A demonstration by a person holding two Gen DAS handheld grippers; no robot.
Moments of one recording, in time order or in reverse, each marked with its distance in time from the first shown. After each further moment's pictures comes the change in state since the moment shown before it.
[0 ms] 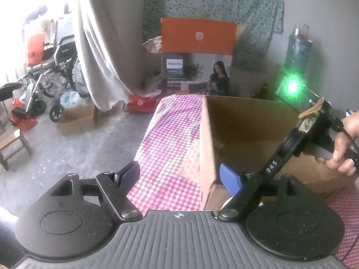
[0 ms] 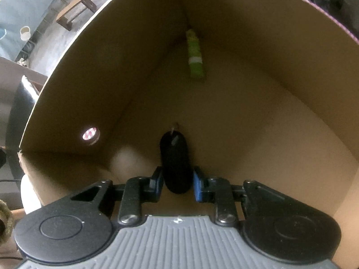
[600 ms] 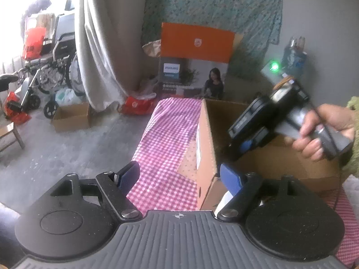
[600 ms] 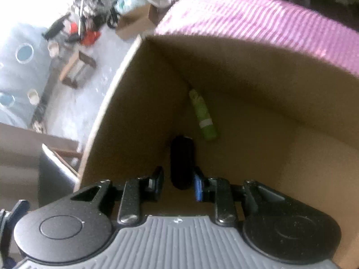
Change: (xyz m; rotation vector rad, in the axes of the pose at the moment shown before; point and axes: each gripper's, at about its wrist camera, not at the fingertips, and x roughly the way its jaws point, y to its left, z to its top) left arm -0.025 0.015 -0.014 -0.034 -0.042 -0.061; right arm -0.033 -0.035 0.010 0.253 -0.197 0.161
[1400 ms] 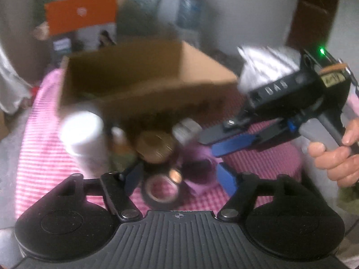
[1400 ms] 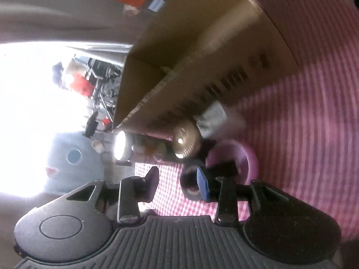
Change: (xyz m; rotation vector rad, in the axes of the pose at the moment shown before) left arm -0.015 -0.099 -0.071 0.333 0.242 -0.445; right arm -0.045 -0.060 -0.261 0.537 -0.372 0.369
